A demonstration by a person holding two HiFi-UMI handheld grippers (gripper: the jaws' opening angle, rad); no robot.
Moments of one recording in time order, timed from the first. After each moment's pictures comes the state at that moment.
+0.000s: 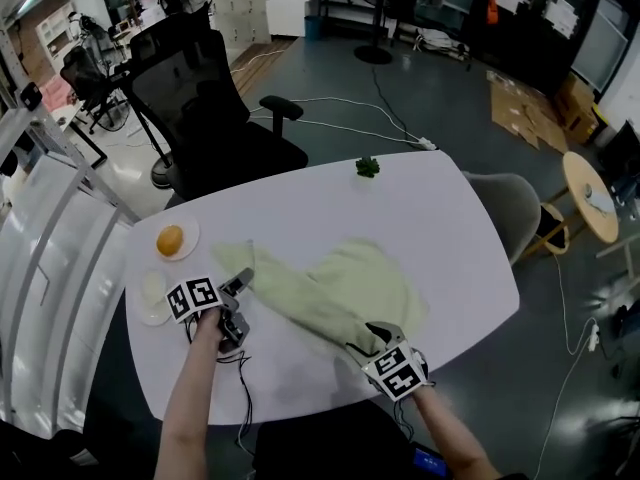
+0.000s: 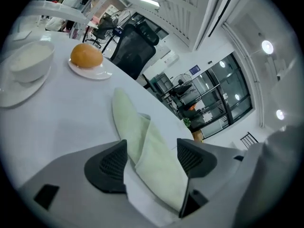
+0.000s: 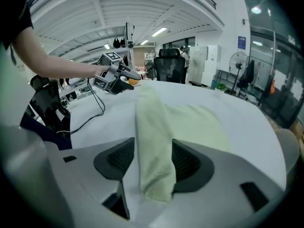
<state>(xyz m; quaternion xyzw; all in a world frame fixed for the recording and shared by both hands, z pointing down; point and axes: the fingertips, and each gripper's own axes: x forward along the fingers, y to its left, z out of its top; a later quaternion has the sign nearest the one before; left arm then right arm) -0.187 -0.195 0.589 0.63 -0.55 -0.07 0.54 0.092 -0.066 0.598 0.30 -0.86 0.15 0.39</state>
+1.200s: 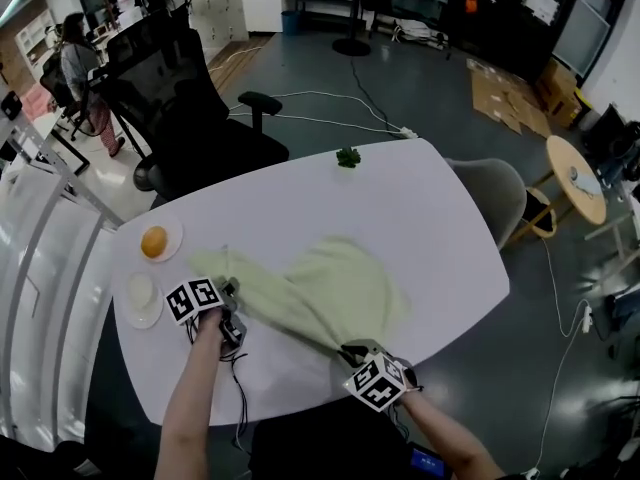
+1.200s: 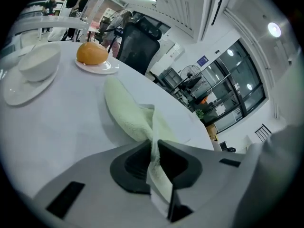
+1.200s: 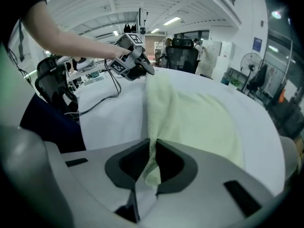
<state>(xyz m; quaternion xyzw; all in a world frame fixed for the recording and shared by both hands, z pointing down) -0.180 -0.184 0.617 0.60 -0.59 0.00 0.54 0.083 -0.011 0.629 0.25 -0.84 0.13 0.46</state>
